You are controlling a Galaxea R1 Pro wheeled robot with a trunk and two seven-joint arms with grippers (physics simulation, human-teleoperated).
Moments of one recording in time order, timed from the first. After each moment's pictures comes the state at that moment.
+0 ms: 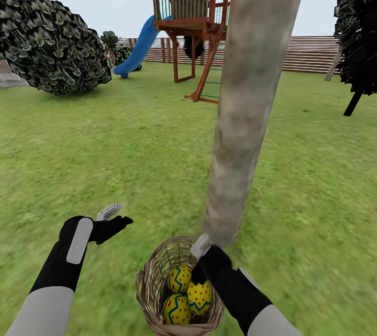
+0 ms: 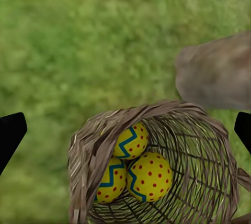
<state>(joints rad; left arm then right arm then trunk) -0.60 0.03 0.24 -1.15 0.60 1.00 0.27 -0.54 0.17 0.46 -0.94 0.57 0.87 0.41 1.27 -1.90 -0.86</state>
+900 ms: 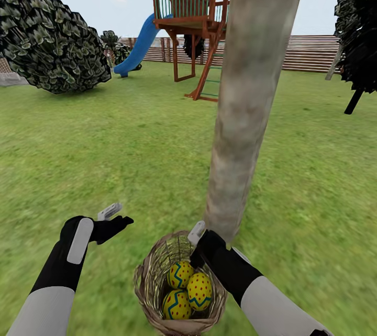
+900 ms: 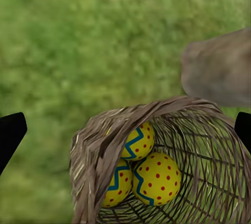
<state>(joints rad) -0.60 0.02 0.24 -1.15 0.60 1.00 0.27 -0.69 0.17 0.55 -0.80 0.52 0.86 0.39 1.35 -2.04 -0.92</state>
